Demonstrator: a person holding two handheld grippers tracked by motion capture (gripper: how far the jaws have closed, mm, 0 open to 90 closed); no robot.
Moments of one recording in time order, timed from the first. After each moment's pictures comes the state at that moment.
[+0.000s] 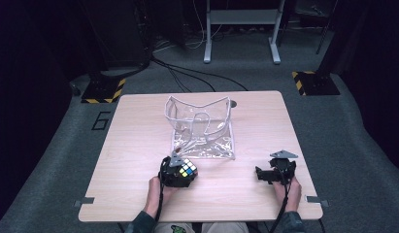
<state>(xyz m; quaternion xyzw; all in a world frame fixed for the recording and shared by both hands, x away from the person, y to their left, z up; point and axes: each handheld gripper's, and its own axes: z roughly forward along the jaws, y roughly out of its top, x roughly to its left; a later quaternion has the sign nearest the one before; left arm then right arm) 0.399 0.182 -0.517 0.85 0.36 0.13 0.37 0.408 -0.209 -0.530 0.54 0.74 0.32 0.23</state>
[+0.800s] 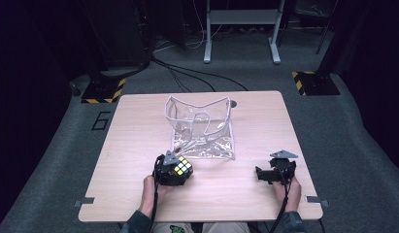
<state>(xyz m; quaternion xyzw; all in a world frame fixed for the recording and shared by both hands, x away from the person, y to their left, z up) 0.397 0.199 -0.499 0.84 0.37 0.14 0.37 0.408 -0.209 -0.530 0.54 0.74 0.32 0.23</state>
